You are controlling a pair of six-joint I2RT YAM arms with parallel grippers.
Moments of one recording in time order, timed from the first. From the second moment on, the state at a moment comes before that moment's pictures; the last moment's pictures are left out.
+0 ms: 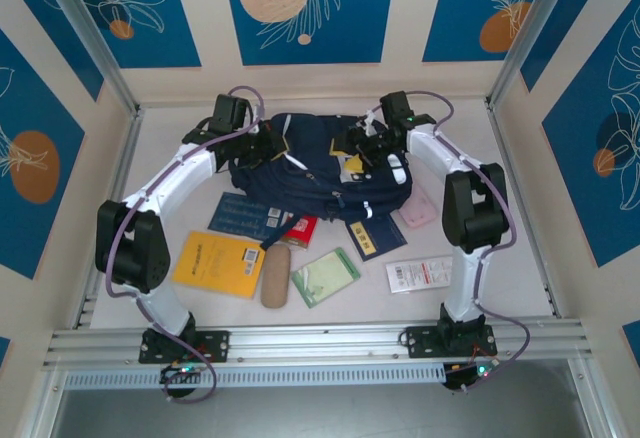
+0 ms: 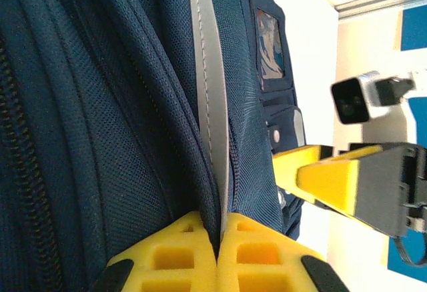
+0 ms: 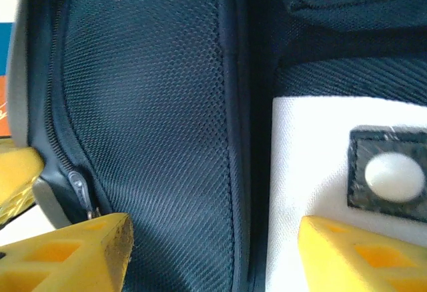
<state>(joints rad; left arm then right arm) -0.34 1.71 1.44 -0.49 0.50 -0.78 0.26 2.00 1.61 -0.68 -0.87 0.60</state>
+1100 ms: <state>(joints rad) -0.37 1.56 1.47 -0.65 0.37 -0.57 0.27 2.01 1.51 -0.29 -0.96 1.03</state>
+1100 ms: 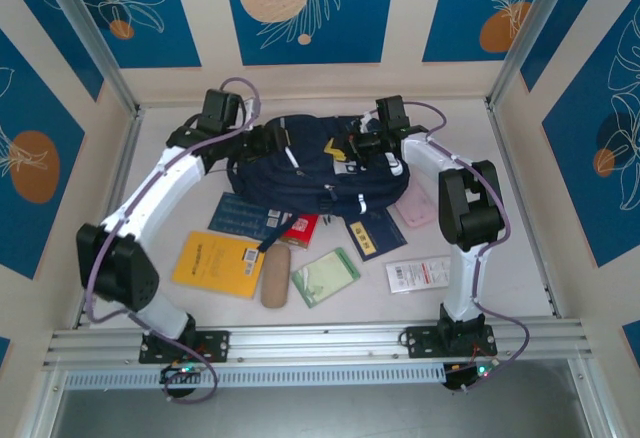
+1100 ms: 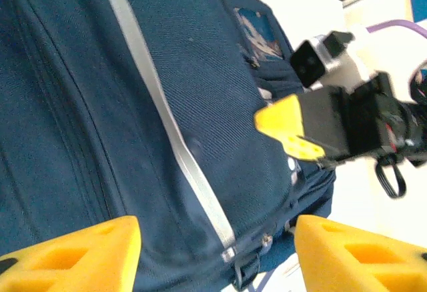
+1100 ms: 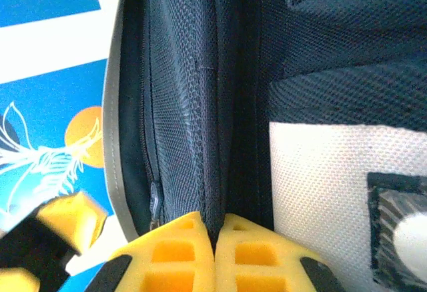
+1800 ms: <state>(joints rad) -0.79 1.35 0.82 -0.23 -0.04 -0.37 0.26 1.95 1.51 -0.27 -0.83 1.25</state>
